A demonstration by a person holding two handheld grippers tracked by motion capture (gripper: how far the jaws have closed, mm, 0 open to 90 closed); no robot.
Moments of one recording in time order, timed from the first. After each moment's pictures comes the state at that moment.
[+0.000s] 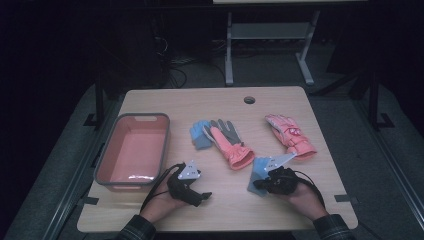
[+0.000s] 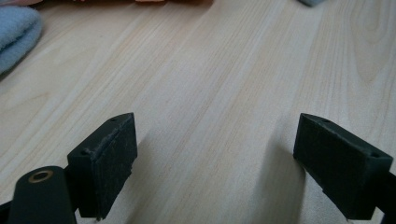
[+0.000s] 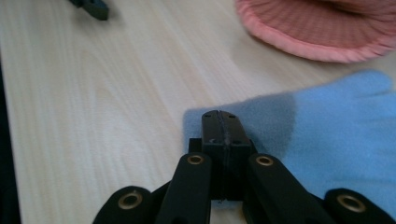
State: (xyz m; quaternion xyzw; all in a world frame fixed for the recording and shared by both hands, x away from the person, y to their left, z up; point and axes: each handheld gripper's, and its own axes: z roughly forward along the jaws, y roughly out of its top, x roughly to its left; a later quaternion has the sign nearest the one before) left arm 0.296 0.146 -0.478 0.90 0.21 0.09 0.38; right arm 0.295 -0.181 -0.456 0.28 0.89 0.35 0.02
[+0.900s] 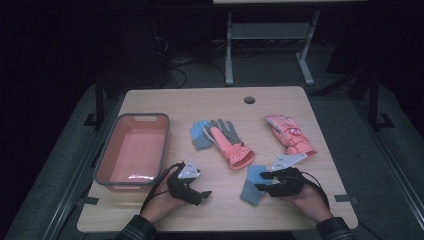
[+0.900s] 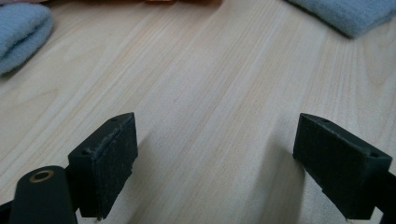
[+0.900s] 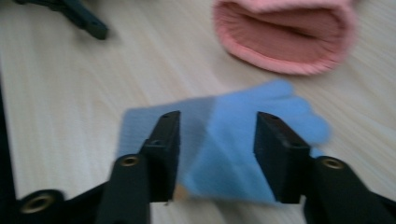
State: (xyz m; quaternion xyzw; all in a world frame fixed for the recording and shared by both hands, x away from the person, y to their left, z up) left arm 0.297 0.147 -0.478 0.89 0.22 0.09 0.38; right arm 0.287 -0.195 -0.446 0.29 0.87 0.38 0.06
